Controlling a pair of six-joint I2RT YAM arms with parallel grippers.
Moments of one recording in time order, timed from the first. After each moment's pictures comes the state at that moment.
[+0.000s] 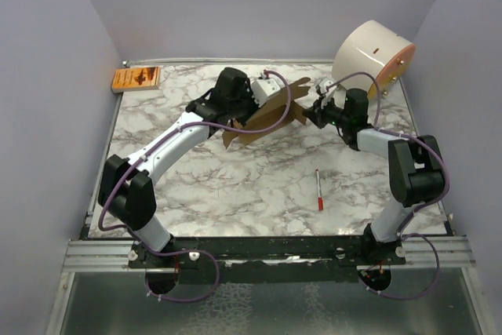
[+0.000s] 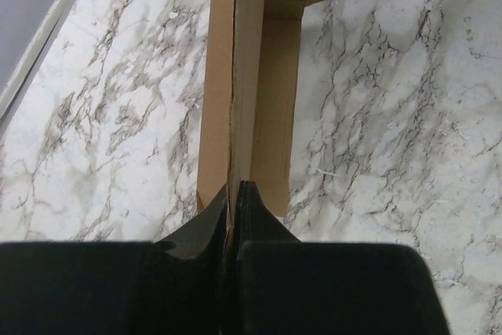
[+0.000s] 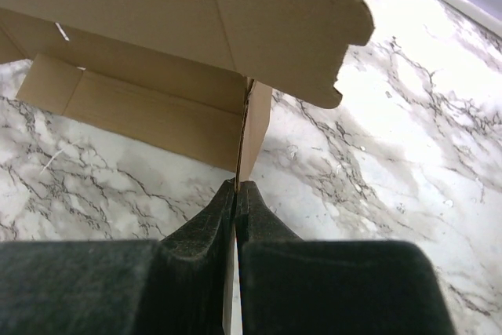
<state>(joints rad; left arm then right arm) -0.59 1.61 1.39 -0.40 0.17 0.40 0.16 1.74 0.90 0.49 -0.66 -0.28</state>
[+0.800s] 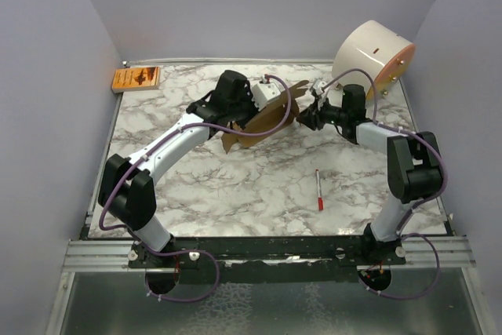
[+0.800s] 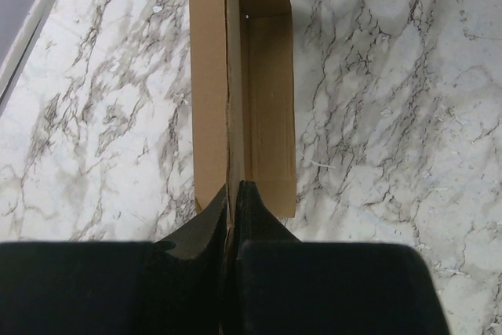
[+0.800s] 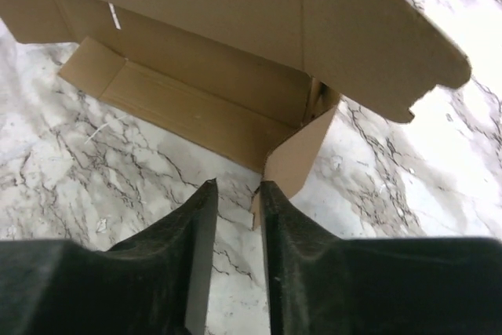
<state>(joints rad) -0.59 1.61 1.36 -0.39 0.20 0.43 0.16 1.76 0.95 0.36 -0.79 -0.37</state>
